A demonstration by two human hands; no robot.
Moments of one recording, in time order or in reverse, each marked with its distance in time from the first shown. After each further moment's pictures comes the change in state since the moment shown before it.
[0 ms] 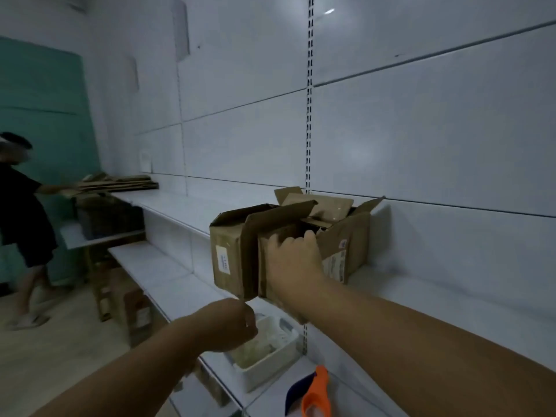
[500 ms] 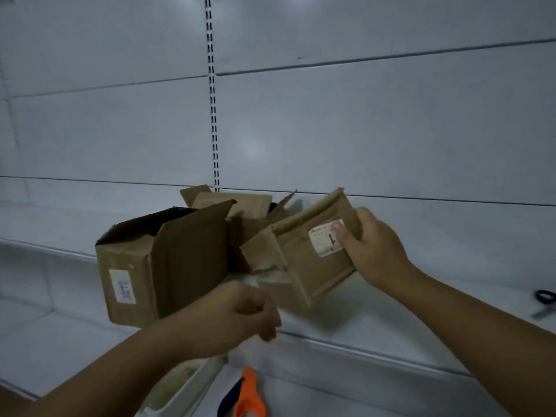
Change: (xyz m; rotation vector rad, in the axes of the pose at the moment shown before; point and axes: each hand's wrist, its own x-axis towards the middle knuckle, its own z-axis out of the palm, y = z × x) left_hand 0.001 0.057 -0.046 -0.524 -0.146 0.730; right_hand -0.102 0.137 -0.008 0.683 0.316 0.636
